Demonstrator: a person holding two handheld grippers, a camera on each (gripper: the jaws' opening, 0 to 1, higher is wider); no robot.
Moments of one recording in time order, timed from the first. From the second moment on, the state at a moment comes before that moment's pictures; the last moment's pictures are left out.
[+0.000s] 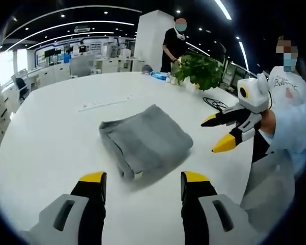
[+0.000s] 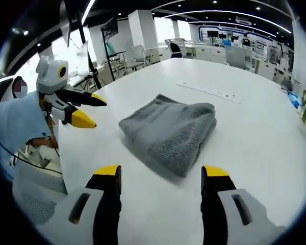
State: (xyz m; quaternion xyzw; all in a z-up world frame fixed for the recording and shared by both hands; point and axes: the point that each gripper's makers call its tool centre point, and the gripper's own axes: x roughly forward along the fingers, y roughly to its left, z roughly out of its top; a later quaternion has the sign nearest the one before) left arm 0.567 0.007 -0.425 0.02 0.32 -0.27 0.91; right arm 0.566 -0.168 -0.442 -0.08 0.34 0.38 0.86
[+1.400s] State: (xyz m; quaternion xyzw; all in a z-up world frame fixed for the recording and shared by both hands) left arm 0.487 0.022 -0.392 0.02 0.23 -0.25 0.94; right arm 0.486 -0.211 -0.404 -0.07 0.27 0.37 0.89
